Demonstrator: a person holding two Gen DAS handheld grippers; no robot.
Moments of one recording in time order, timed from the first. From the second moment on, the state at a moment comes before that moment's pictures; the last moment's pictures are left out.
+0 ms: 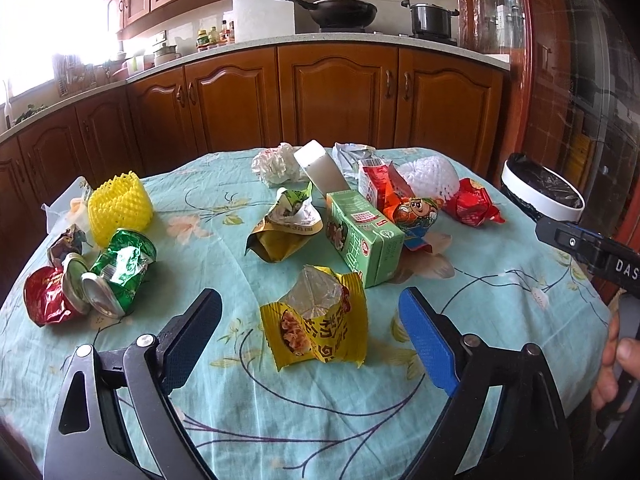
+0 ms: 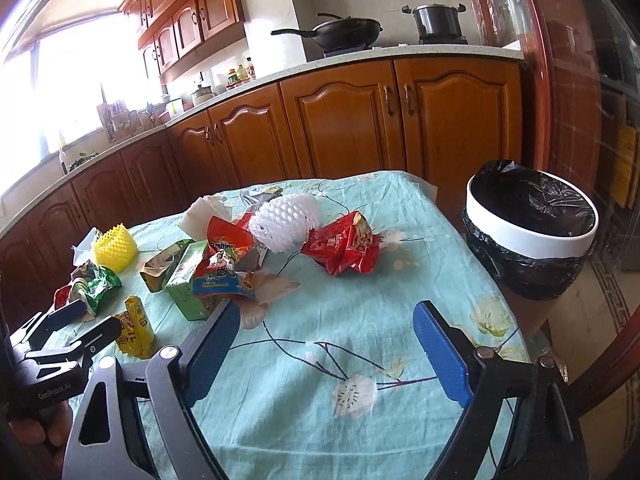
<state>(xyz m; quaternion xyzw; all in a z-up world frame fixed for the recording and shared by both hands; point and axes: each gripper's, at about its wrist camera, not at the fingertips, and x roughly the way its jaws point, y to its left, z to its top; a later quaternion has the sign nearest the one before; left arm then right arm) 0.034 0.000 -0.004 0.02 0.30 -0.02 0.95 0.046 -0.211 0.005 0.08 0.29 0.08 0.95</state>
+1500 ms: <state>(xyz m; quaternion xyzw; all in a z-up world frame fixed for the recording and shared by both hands) 0.087 -0.085 0.044 -0.01 0.31 -0.22 0.93 0.109 -0.259 0.011 0.02 0.34 0.01 0.94</state>
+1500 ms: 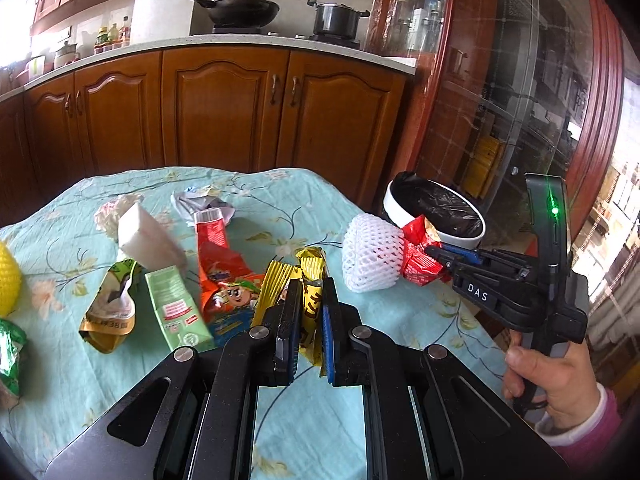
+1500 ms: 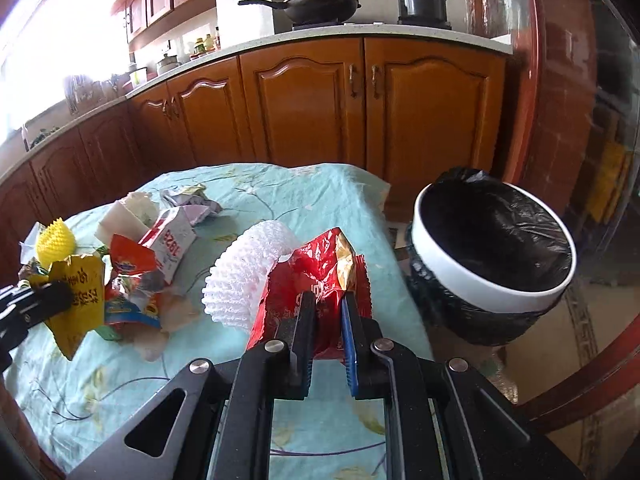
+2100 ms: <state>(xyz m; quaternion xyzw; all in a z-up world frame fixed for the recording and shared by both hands) 0.092 -0.149 0.049 0.00 0.31 -0.29 0.91 0.070 -0.305 -0.005 0.09 0.36 0.03 0.93</state>
